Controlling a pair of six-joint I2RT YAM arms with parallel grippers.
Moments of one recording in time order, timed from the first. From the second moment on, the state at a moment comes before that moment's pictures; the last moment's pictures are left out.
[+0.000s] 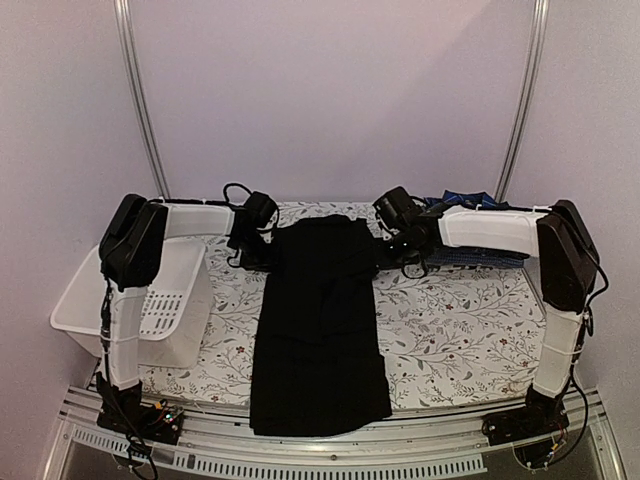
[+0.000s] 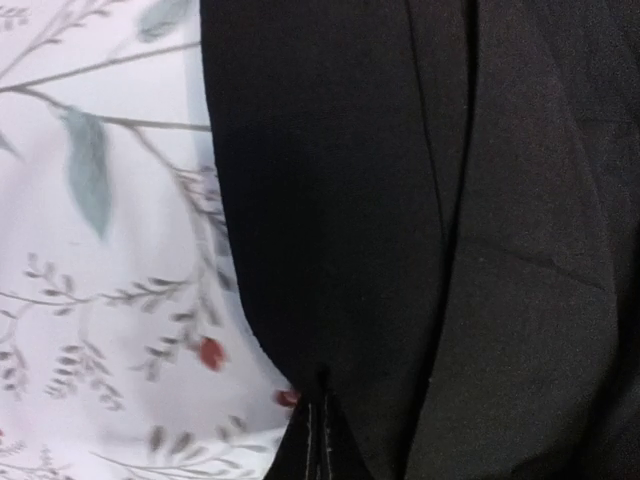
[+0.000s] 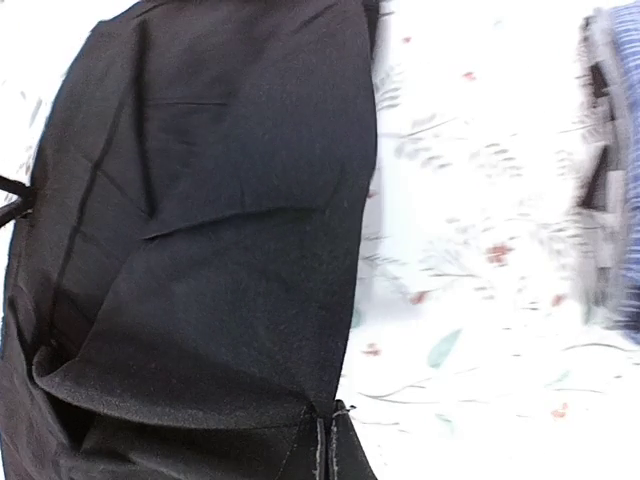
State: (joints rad) left arm -0.51 2.22 1.62 -0.57 0.03 -0.41; right arm 0.68 1.96 1.45 -0.48 0.16 0.44
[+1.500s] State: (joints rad) left arm -0.60 1.90 1.36 -0.61 0.02 -0.45; right arm 0.96 2.02 1.48 -0.52 0.25 0.45
